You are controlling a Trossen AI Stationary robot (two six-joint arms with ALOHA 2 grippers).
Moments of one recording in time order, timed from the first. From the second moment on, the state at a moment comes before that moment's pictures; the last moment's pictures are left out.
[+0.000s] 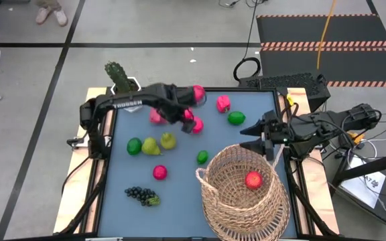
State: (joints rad) left arm 0.30 1.85 1.75 -1.21 0.13 -0.64; right arm 0.33 0.89 1.08 -0.49 0.32 0.72
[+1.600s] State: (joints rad) left arm 0.49 2.10 1.74 -0.99 0.04 -0.53; right arm 0.27 0.89 1.08 -0.48 0.39 0.74
